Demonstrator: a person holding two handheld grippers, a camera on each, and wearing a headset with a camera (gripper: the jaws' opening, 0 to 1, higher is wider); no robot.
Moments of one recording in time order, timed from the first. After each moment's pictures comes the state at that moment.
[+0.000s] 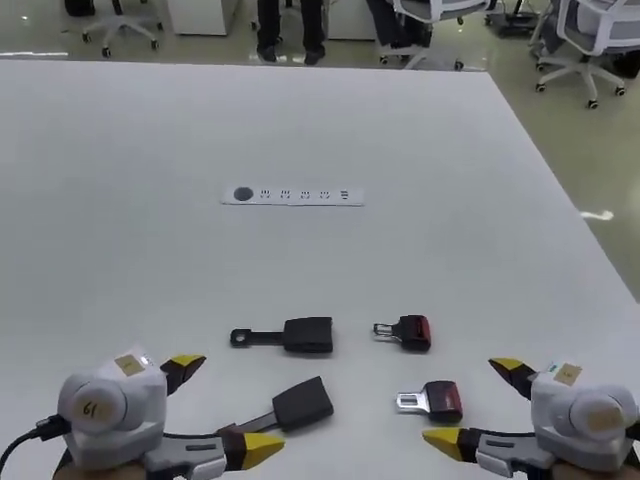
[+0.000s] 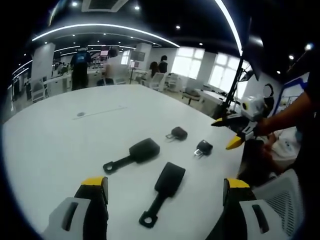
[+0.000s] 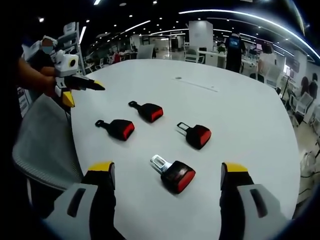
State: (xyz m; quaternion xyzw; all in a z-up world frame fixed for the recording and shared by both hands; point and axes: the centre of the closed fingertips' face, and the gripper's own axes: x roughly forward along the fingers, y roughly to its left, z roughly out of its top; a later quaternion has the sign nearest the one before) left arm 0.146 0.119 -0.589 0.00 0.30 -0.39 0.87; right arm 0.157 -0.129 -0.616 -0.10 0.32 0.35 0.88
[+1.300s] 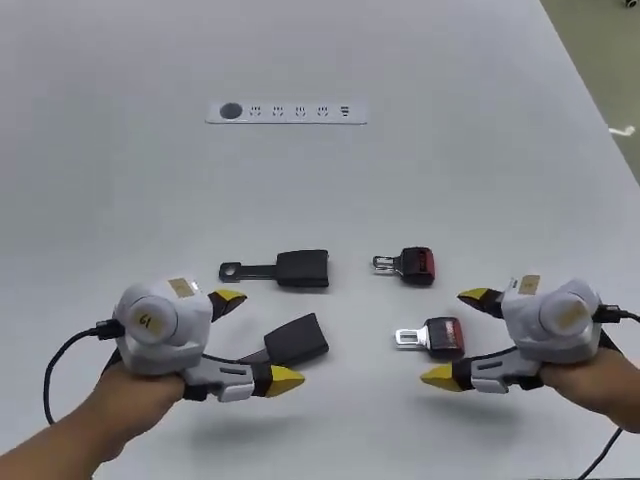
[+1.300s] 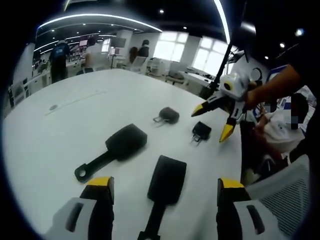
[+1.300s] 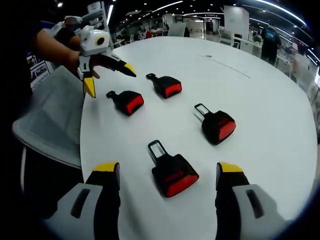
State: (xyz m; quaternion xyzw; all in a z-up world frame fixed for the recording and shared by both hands) left arm 0.162 0.070 -0.645 0.04 0.35 -0.47 0.81; right arm 0.170 -0.122 -0.666 -0.15 0.38 0.47 0.78
